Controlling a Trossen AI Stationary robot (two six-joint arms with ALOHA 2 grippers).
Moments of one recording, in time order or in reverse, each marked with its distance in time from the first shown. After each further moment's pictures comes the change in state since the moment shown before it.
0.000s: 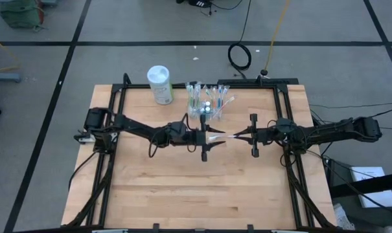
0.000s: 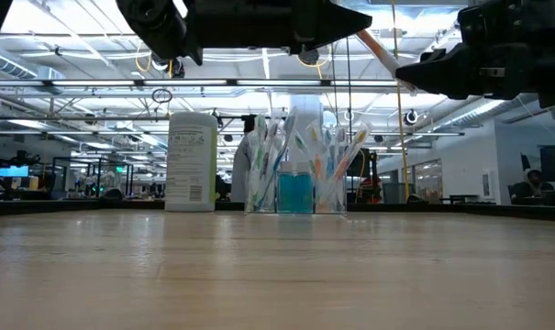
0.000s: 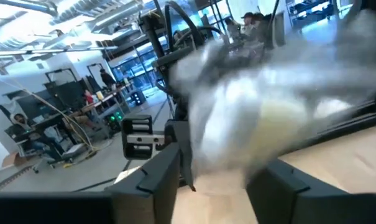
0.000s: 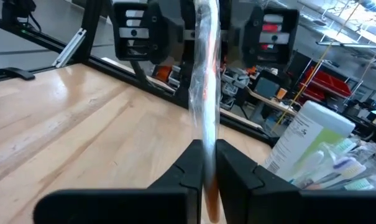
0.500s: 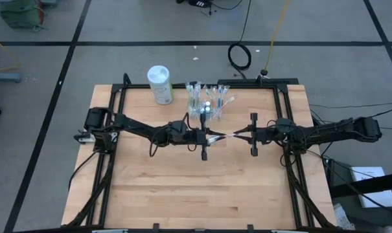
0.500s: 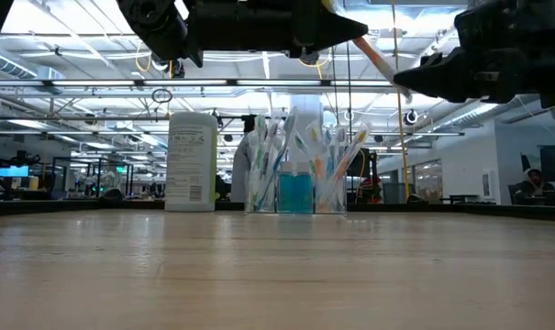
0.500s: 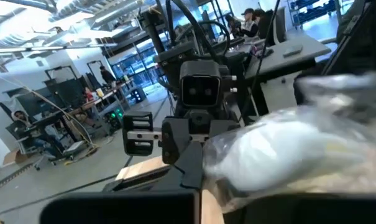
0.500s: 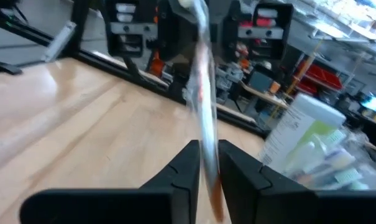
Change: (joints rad) left arm 0.012 0.000 0.000 -0.007 0.003 0.000; right arm 0.000 -0.001 0.000 -0.013 0.029 0.000
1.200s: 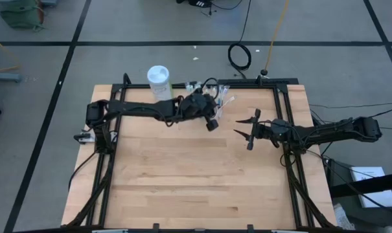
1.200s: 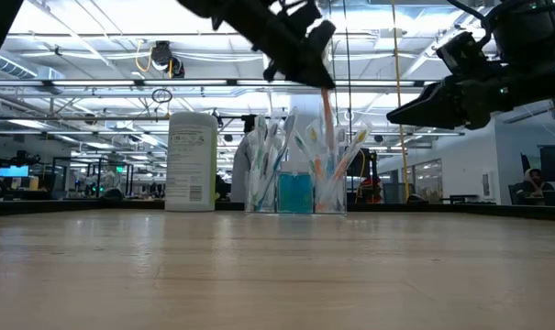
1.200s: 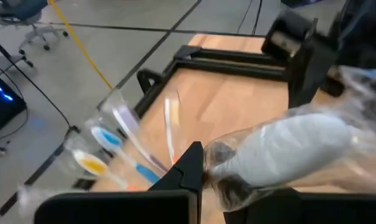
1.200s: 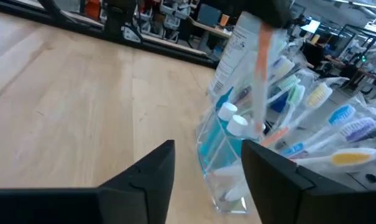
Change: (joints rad) left arm 0.184 -0.007 0.397 -0.932 -0.228 -0.387; right arm 0.000 0.005 0.000 -0.158 0.338 0.106
